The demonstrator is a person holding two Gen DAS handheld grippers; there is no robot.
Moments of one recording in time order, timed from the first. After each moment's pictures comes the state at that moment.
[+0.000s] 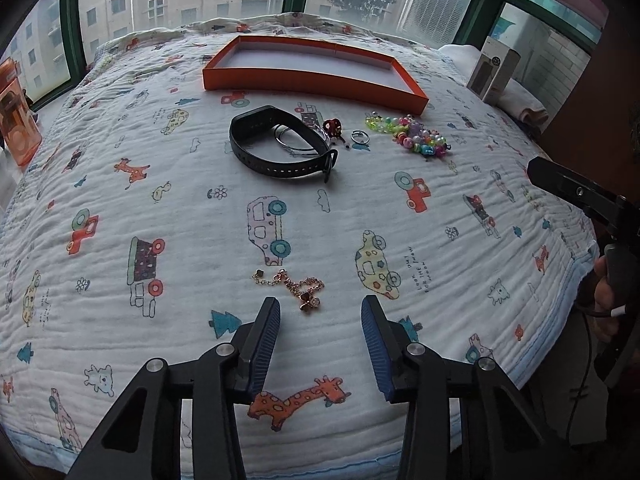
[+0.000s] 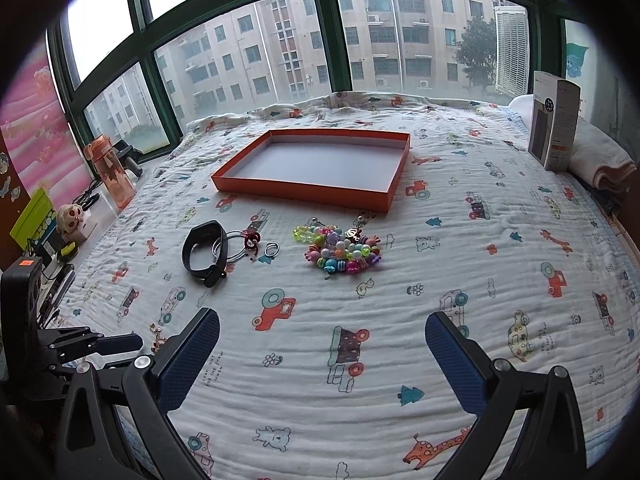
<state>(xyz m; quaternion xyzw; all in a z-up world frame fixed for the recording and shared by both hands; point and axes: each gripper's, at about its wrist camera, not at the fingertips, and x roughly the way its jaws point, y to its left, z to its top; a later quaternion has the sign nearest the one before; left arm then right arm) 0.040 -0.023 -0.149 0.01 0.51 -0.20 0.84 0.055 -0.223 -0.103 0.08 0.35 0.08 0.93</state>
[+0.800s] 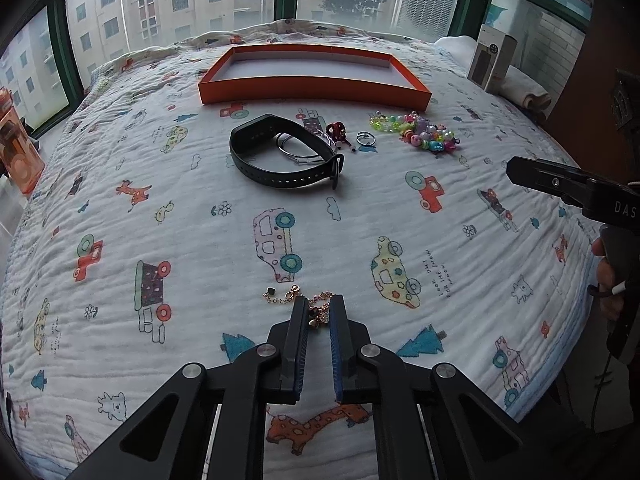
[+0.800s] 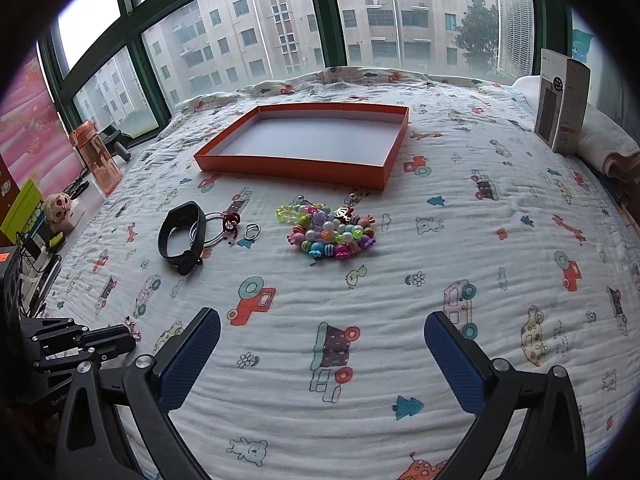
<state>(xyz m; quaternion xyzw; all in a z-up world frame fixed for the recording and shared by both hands) 0.045 -0.029 -0.154 0.05 0.49 -0.19 0.85 0.077 -0.231 -0.125 0.08 0.38 0.07 0.92</state>
